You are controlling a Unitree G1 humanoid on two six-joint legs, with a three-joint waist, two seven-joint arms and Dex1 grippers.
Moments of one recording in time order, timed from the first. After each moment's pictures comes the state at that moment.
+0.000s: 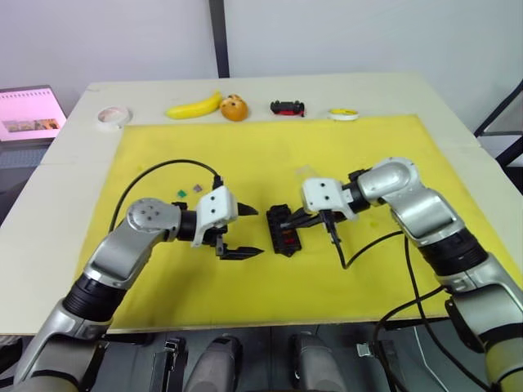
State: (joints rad) left arm -0.49 0.64 -0.26 -0.20 -0.31 0.40 -1.10; right arm -0.80 -0.71 0.41 0.04 0.09 0.25 1.38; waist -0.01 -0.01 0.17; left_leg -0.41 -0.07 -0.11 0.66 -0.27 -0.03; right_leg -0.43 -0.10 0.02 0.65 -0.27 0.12
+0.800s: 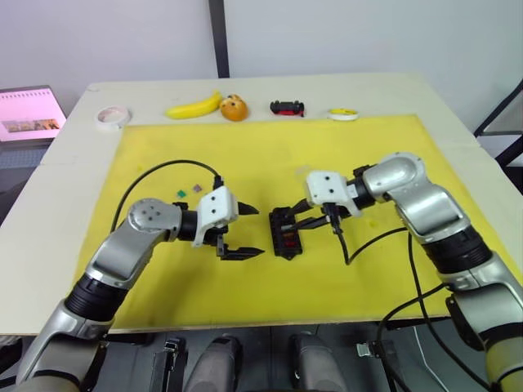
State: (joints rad) left arm -0.49 0.63 -0.26 -0.19 -0.31 0.38 -1.11; right arm -0.80 -0.72 0.34 0.02 0.15 0.36 1.40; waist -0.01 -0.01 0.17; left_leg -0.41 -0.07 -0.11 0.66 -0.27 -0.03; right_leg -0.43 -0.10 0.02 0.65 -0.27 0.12
